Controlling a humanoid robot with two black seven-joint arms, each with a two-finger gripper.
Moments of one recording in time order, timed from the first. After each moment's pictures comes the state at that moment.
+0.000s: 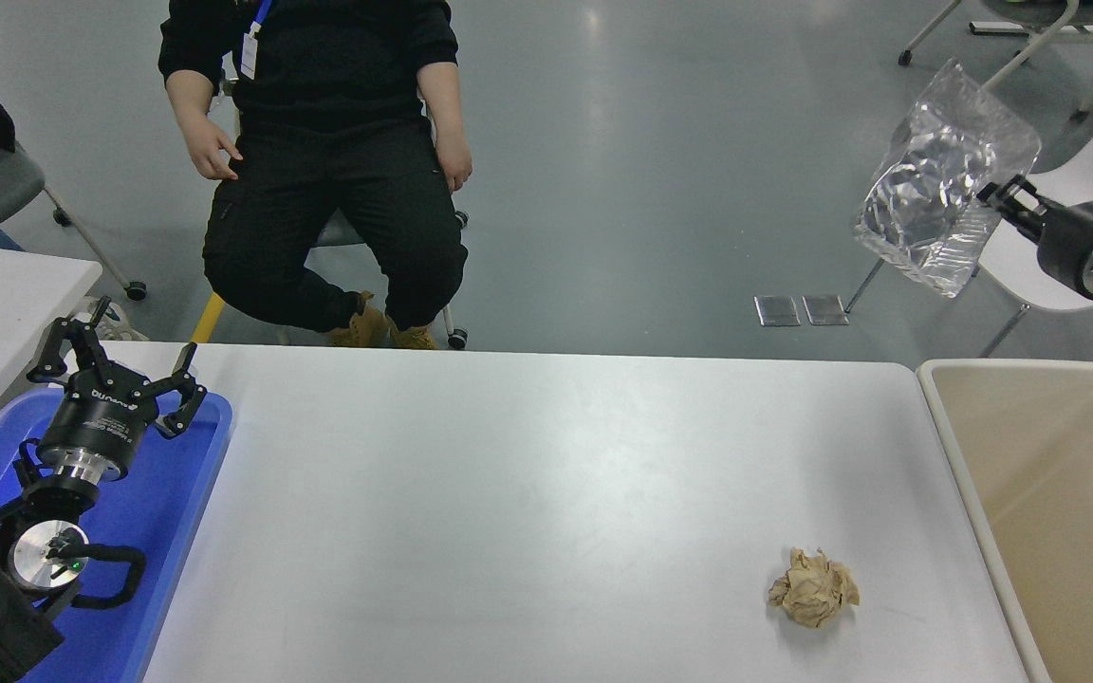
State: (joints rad) left arm -0.56 0.46 -0.57 -0.39 -0.24 -0.70 -0.60; right arm 1.10 -0.43 -0.31 -0.06 -0.33 0.23 0.42
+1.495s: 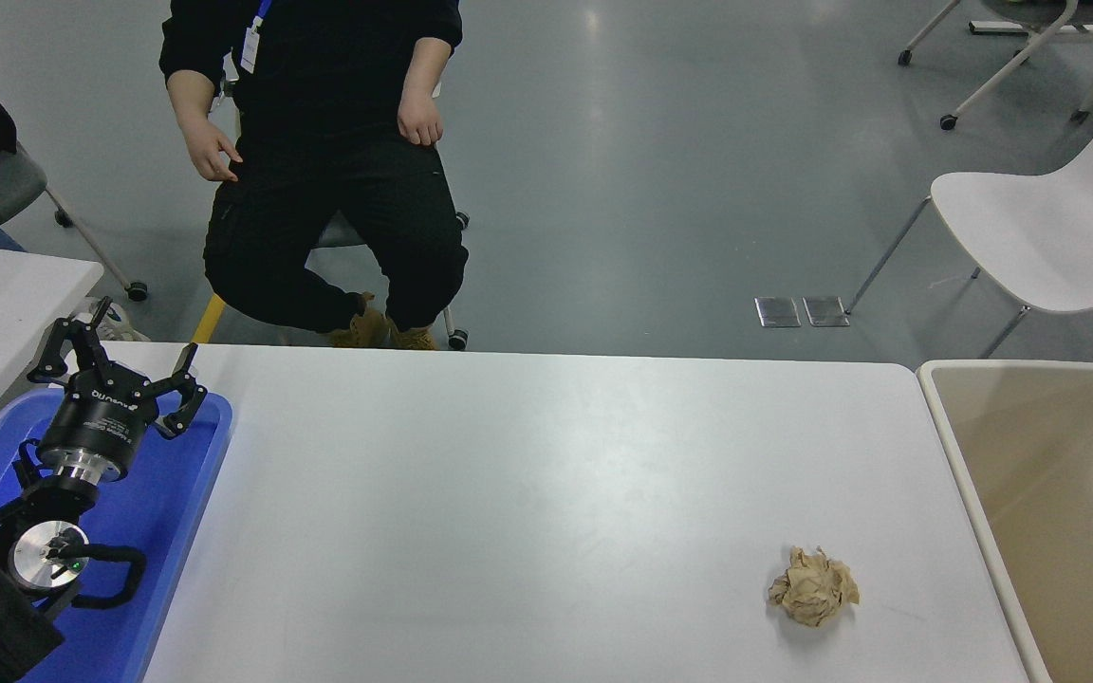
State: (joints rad) left arm -0.56 0.46 -0.57 -0.39 -0.24 -0.70 -0.60; right arm 0.75 -0.58 0.03 -0.06 -0.09 0.16 0.19
